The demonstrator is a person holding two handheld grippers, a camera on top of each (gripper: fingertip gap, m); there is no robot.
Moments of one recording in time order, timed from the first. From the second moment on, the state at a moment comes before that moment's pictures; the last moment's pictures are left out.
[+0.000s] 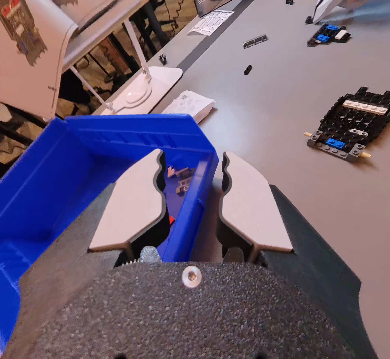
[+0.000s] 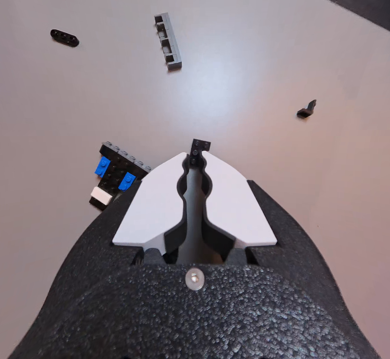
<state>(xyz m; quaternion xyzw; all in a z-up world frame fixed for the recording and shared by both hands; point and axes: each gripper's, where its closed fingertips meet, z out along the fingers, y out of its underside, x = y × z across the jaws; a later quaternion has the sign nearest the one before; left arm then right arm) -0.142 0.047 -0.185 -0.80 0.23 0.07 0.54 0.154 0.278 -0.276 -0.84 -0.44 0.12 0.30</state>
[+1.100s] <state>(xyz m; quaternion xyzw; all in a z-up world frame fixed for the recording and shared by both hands) -0.118 0.046 -0.134 -0.72 0.25 0.17 0.62 0.037 0.110 -0.143 -0.62 -0.46 0.56 0.31</state>
